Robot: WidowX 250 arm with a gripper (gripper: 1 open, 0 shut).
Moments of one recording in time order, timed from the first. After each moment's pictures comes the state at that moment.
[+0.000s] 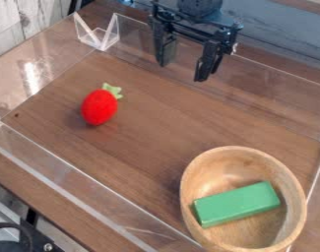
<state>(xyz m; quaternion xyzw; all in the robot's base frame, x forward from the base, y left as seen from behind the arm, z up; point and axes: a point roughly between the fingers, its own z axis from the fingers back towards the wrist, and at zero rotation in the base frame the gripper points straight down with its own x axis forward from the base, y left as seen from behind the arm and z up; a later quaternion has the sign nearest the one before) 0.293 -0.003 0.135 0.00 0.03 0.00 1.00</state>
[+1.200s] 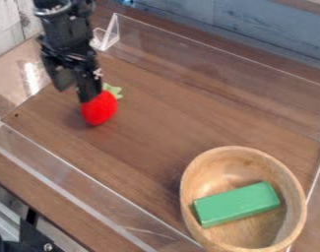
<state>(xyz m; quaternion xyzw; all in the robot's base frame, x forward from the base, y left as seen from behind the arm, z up) 0.237 0.127 0.083 -0.06 -0.03 -0.04 1.00</state>
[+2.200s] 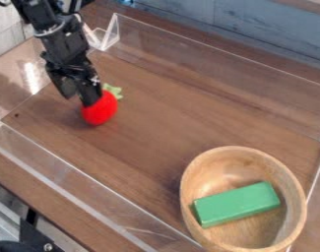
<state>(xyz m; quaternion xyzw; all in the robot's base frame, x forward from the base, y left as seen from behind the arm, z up) 0.261 0.152 0.045 -0.09 -0.08 -0.02 0.99</state>
